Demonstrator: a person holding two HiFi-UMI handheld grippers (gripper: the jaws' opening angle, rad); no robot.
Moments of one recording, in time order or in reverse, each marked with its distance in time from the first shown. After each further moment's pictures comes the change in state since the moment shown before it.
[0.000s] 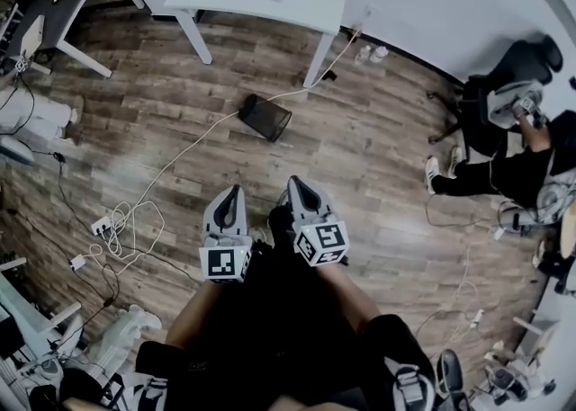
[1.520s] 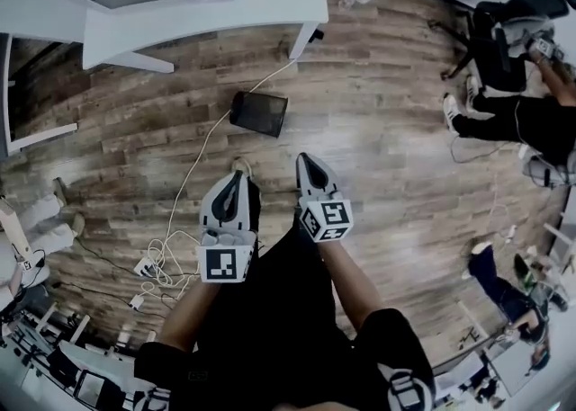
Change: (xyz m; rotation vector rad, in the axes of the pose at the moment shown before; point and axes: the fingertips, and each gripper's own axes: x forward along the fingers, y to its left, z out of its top) left arm 0.303 0.088 -0.001 0.067 0.204 -0.341; right arm 0.242 -0.177 -0.031 0.228 0.049 -0.376
